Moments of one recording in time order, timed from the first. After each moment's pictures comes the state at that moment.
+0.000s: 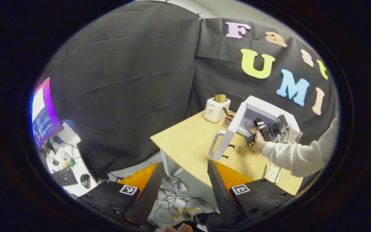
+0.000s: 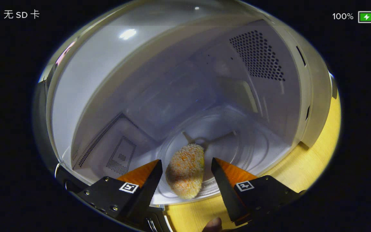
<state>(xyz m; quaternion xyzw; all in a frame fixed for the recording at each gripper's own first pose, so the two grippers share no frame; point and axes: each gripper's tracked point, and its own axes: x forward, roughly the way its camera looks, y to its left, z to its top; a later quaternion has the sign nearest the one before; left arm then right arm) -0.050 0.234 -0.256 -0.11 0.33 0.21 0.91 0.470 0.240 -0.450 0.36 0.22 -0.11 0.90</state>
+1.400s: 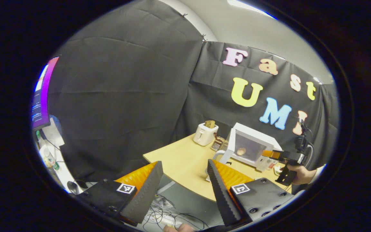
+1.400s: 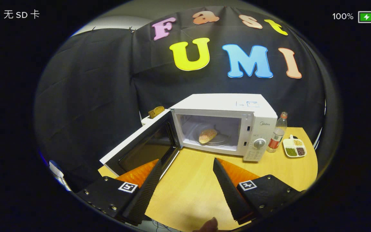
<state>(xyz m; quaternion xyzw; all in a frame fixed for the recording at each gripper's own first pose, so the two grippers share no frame) -0.075 0.309 -0.247 -0.16 0.19 0.13 0.96 0.157 0.232 -0.270 0.07 0.23 0.14 0.96</state>
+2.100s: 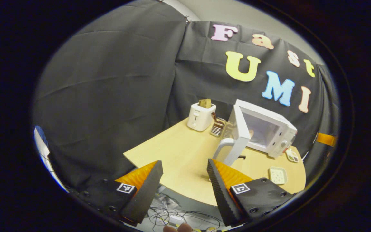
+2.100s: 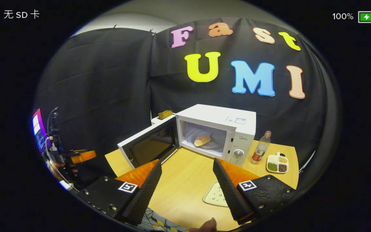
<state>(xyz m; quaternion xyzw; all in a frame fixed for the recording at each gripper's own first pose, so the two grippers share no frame) 0.084 0.279 -0.372 -0.10 0.28 0.10 0.95 0.077 0.159 -0.221 0.01 0.21 0.20 0.96</state>
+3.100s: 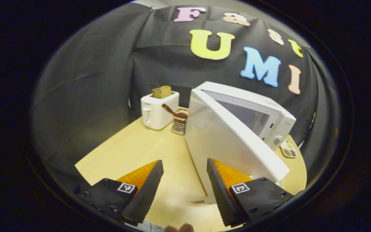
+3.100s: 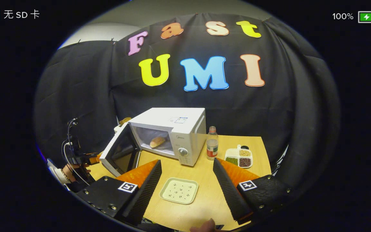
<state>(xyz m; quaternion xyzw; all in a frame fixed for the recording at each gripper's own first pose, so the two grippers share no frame) 0.246 0.081 -0.406 -0.07 0.32 -0.03 0.95 0.107 -0.029 -0.223 0.08 0.22 0.06 0.97</state>
